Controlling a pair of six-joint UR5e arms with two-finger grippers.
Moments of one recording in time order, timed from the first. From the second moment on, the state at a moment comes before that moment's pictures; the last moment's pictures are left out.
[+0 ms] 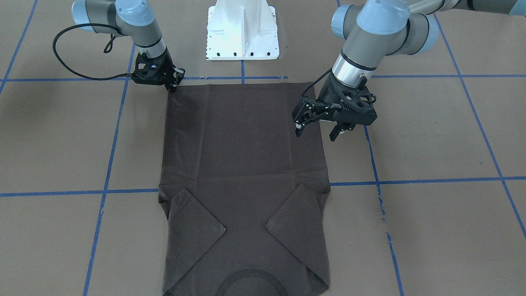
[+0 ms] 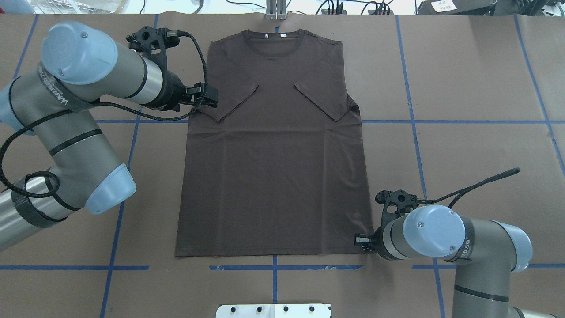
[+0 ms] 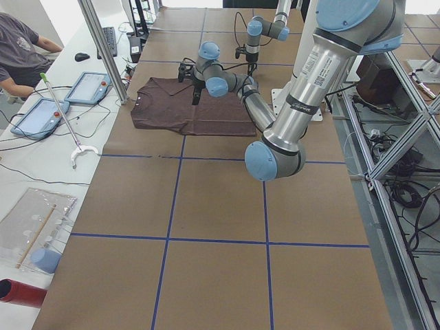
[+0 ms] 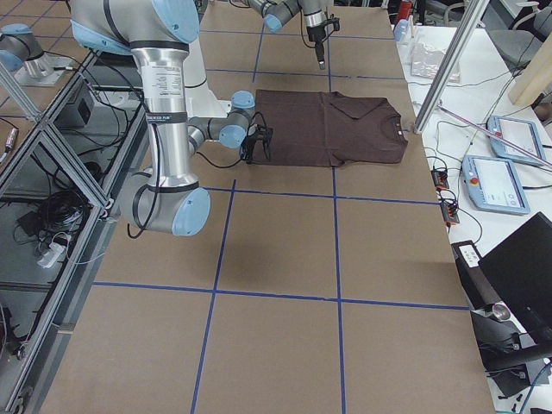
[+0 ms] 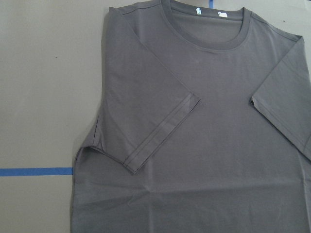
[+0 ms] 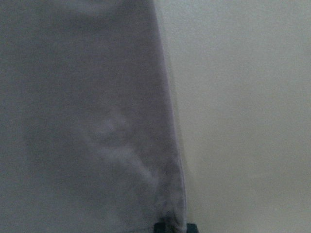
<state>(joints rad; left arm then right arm) -0.75 -2.10 -1.81 -1.87 -1.92 -1.16 0.28 -1.44 1.99 -1.33 1.77 1.54</state>
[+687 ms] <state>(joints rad) -0.75 -2.04 -1.86 -1.87 -1.92 -1.21 0.29 -1.43 2.03 -1.34 1.77 1.54</state>
